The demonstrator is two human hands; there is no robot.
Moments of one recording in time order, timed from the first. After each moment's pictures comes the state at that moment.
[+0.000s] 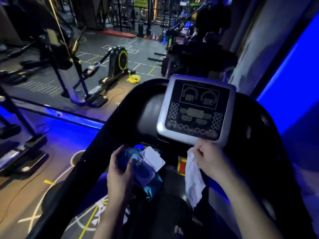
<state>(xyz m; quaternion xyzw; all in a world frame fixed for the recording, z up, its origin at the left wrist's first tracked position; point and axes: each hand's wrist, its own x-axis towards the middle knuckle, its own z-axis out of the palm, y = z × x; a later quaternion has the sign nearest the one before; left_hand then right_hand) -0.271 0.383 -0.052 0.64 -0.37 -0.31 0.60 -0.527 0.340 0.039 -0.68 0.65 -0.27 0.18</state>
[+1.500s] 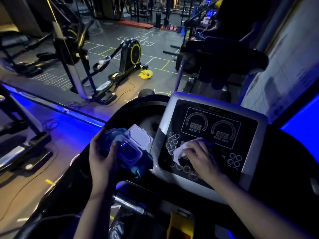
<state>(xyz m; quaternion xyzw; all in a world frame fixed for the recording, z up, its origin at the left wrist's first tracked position) -0.290 0.151 -0.010 0.63 -0.30 -0.25 0.67 -0.592 0.051 -0.070 -0.89 0.38 -0.22 -0.12</state>
